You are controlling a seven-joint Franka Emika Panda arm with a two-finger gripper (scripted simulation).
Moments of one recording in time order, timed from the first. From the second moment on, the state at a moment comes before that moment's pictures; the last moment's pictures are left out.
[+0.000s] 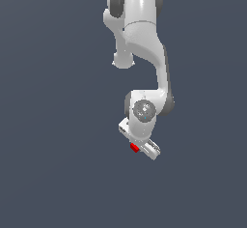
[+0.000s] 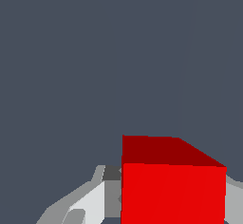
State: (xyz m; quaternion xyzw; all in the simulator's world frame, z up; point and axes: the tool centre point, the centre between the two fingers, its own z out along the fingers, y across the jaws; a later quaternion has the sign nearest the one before) arm 0.085 0.062 0.021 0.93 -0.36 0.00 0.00
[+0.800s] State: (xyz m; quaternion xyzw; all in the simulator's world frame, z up) arm 0.059 0.036 0.095 0.93 -0.36 0.00 0.00
